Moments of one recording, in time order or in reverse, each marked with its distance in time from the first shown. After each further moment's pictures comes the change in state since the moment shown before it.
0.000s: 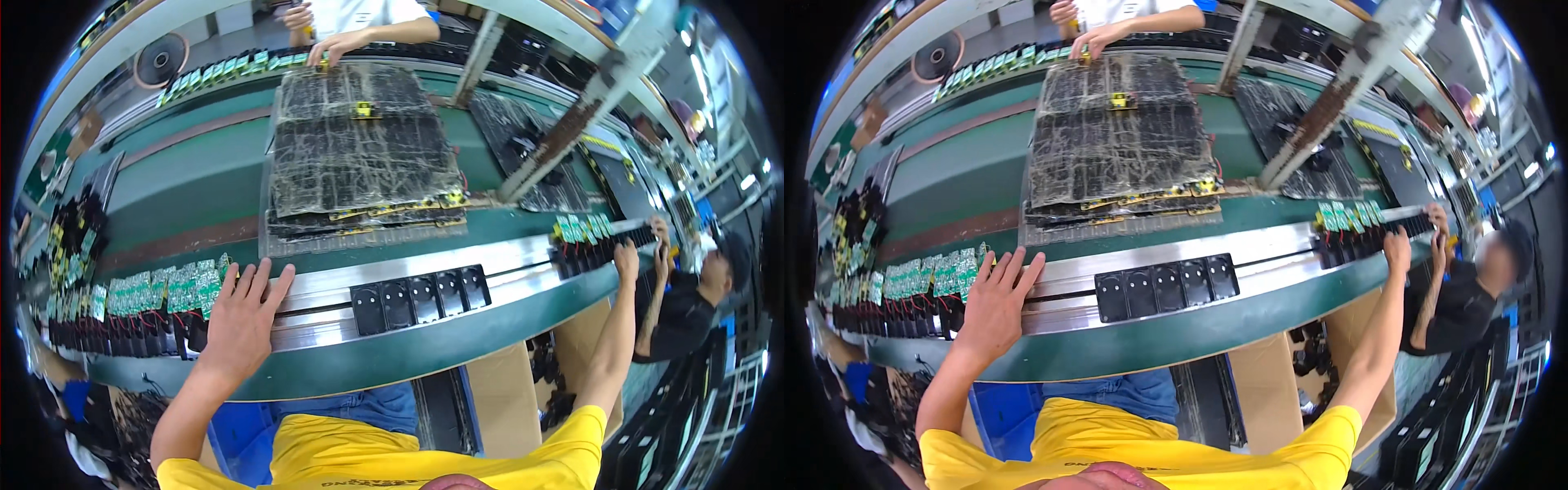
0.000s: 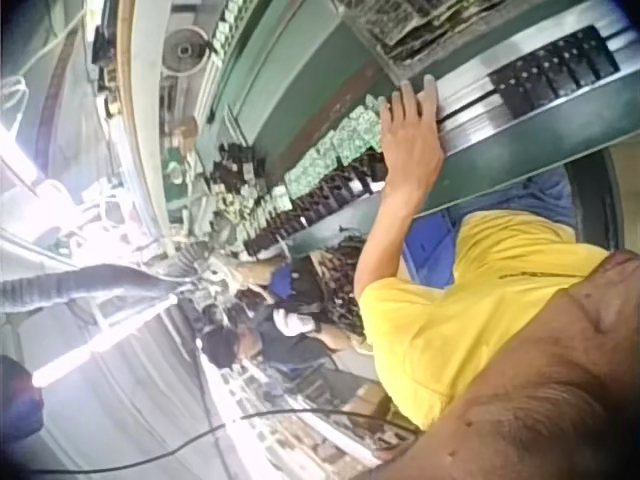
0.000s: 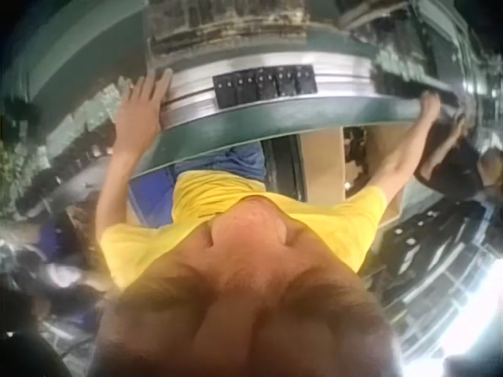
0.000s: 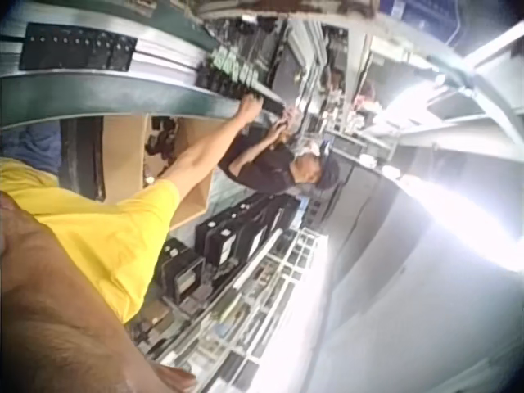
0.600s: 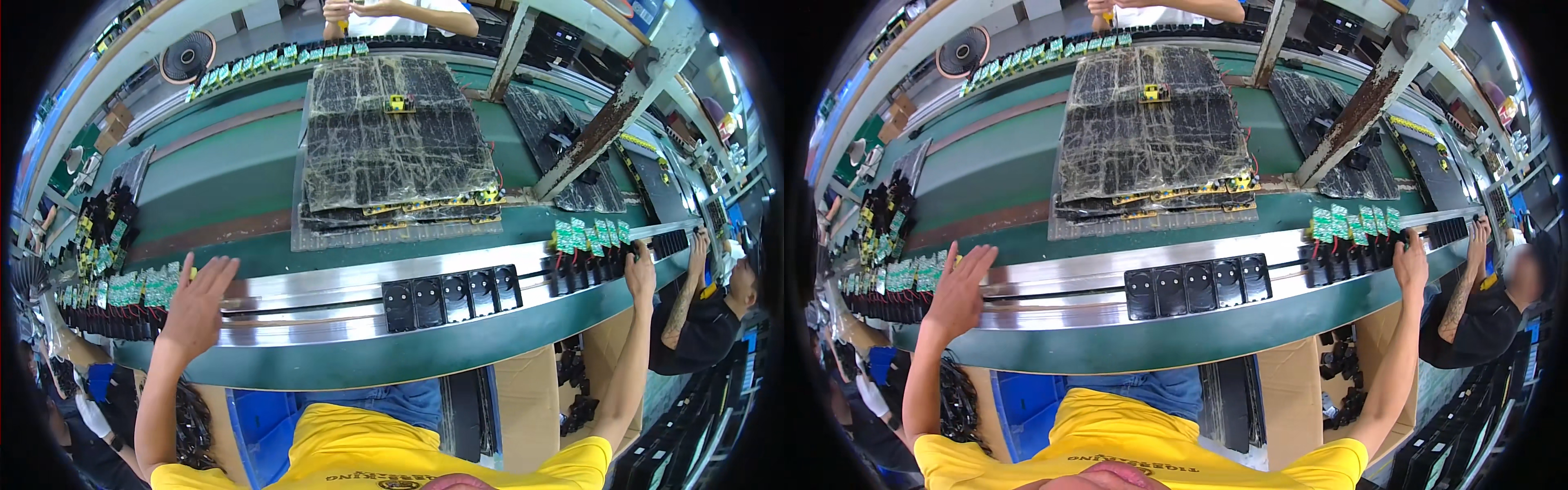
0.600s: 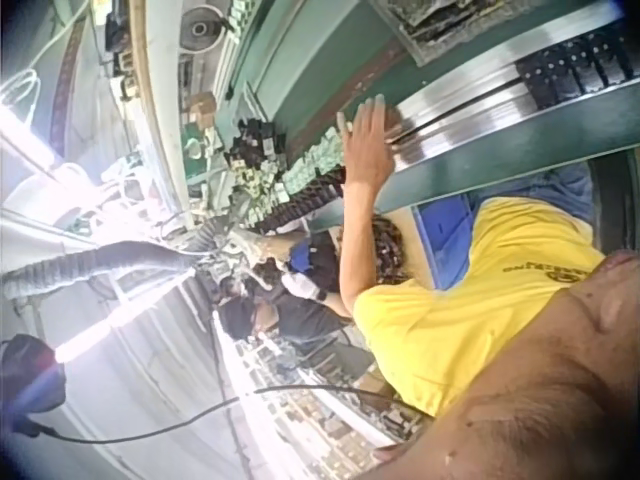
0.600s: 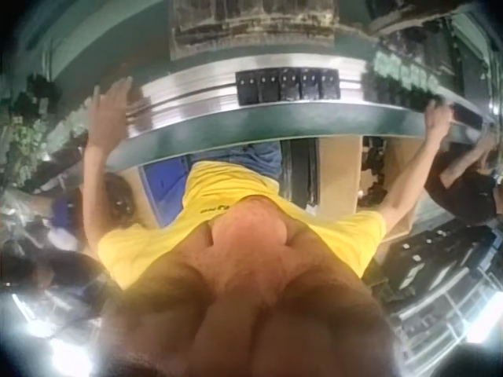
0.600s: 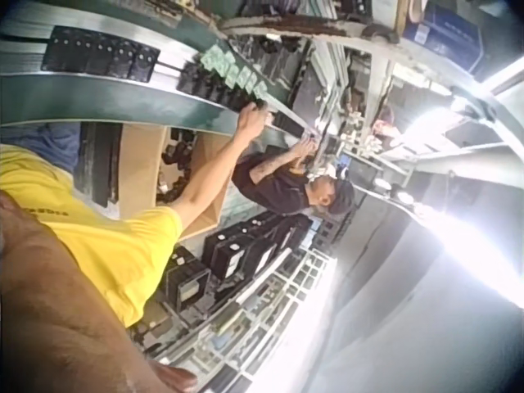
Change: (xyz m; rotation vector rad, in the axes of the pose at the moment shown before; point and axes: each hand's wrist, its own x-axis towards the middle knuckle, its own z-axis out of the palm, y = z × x) left_hand -0.054 -0.106 0.002 0.053 -0.061 -0.022; right_hand -0.080 -0.030 0.011 -0.244 -0.040 -0.139
